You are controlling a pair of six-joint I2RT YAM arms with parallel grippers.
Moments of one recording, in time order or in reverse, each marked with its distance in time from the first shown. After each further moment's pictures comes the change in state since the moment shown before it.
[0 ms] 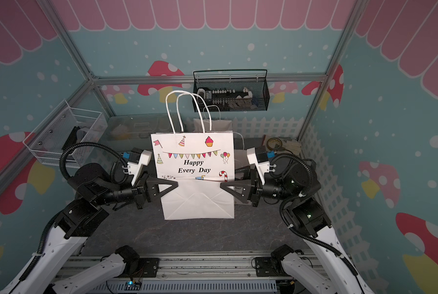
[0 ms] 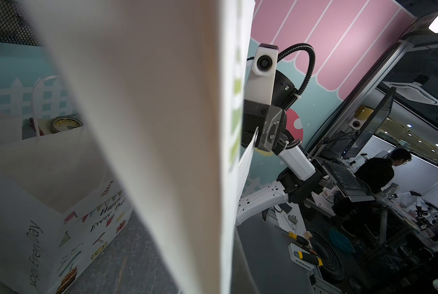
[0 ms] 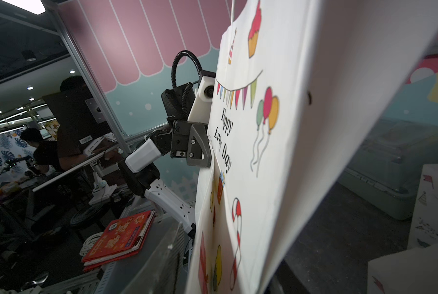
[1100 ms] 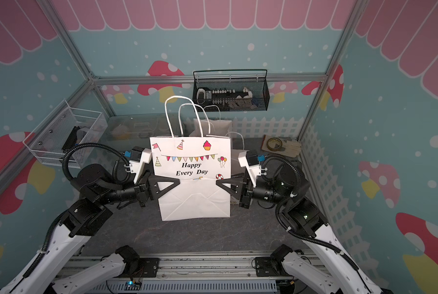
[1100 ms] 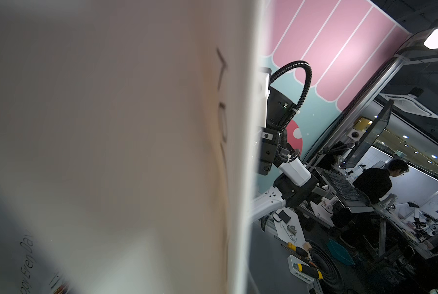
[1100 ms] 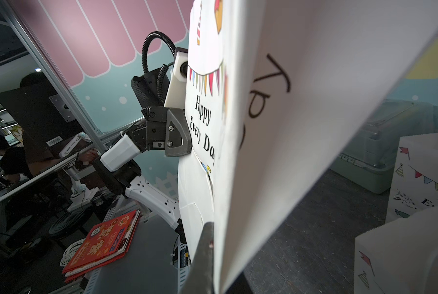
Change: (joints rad) left arm -0.020 0.004 -0.037 0.096 -0.032 -0.059; right arm 0.124 0.004 -0.027 -0.070 0.188 -0.048
